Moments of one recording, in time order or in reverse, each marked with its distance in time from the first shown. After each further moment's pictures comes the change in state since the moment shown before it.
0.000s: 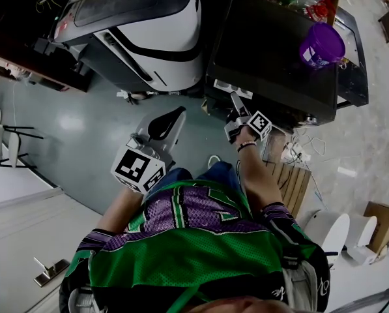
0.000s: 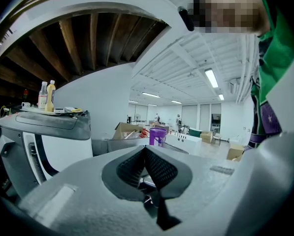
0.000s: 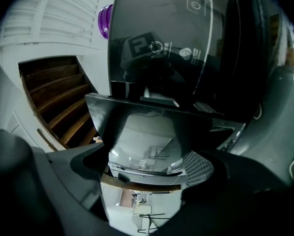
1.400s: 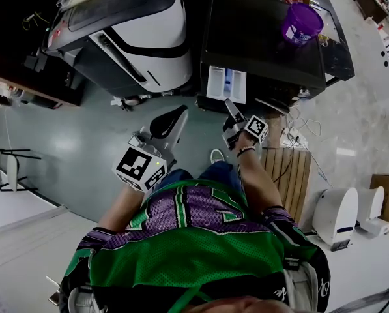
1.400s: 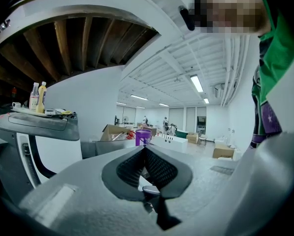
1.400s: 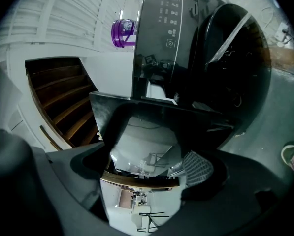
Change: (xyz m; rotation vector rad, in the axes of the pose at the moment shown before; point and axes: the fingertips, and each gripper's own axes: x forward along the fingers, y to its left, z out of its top) left arm -0.063 -0.035 0.000 0.025 -0.030 -0.153; right arm -0.082 0.008 -0.074 -0.005 -0.023 -0.029
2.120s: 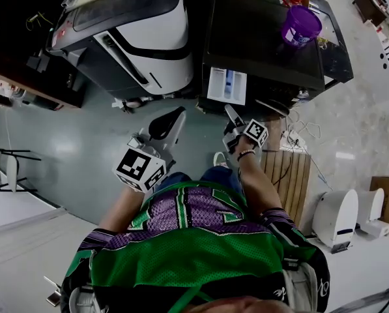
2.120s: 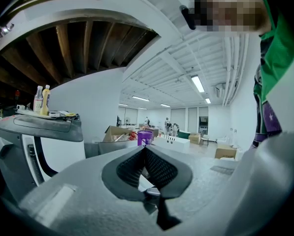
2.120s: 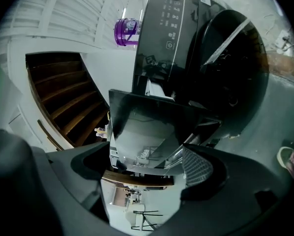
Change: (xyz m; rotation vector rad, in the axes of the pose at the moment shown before) left arm -0.019 -0.001 0.001 0.004 -0.014 0.024; right arm -0.012 -0.003 -0.014 -0.026 0.008 -0.021
